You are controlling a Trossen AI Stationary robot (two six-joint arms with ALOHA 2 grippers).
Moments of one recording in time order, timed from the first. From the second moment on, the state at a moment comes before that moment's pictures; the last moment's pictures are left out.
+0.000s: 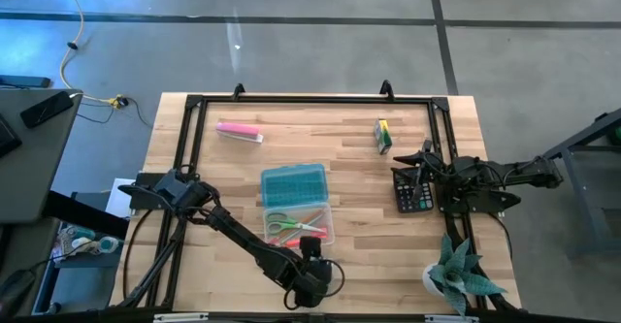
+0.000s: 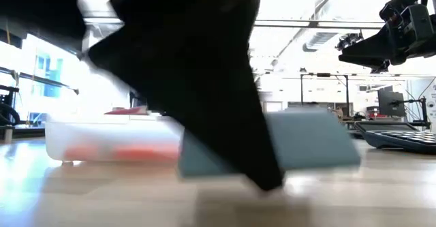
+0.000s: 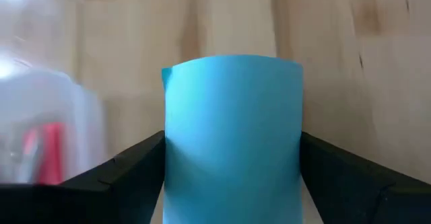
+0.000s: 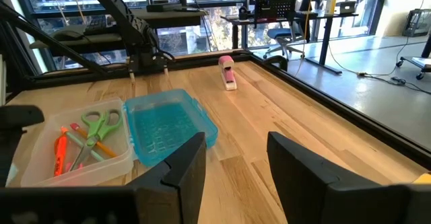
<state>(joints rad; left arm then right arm) -0.46 2.29 1.72 -0.59 -0.38 -0.39 0.13 0.03 0.07 -0.15 0.42 0.08</state>
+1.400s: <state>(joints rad) -0.27 2.18 1.73 -0.93 -0.42 -0.41 0.13 0.03 0.07 -0.15 0.42 0.08</state>
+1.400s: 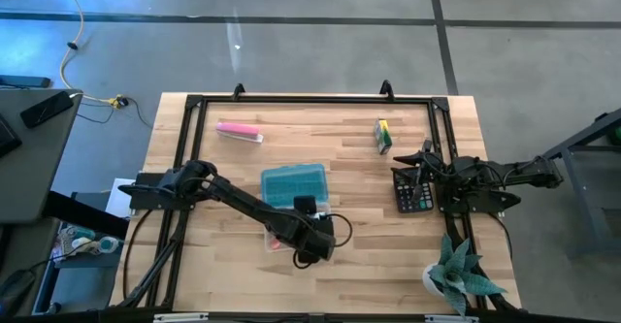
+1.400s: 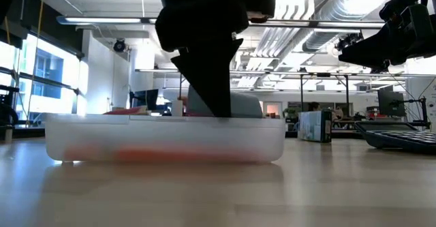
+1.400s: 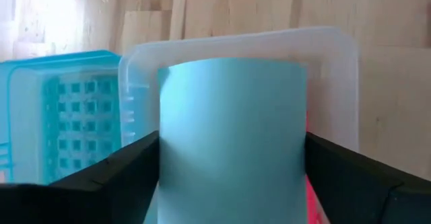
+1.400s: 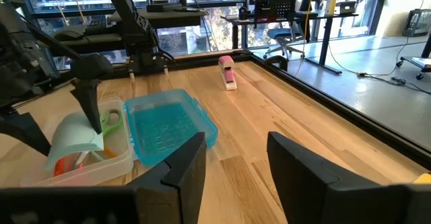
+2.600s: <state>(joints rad) -0.24 1.87 1.56 -0.83 -0.76 -0.44 0.13 0.03 0.07 -0.15 0.42 0.08</state>
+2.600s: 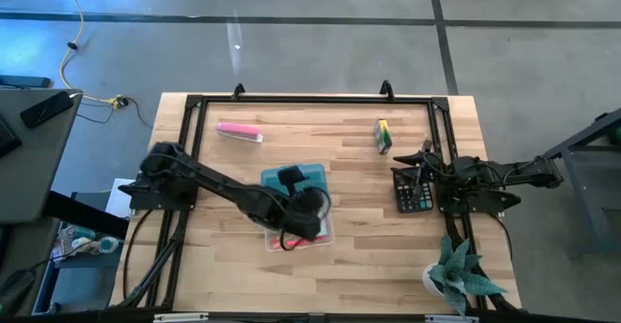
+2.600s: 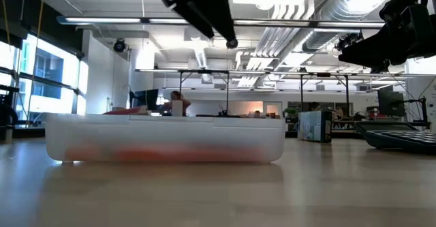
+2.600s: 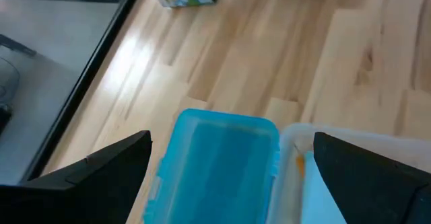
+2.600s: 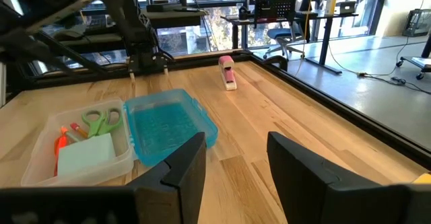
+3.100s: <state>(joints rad) -0.05 1.45 0.95 -0.23 -0.61 -0.23 0.13 0.03 0.07 -0.15 0.42 0.08</state>
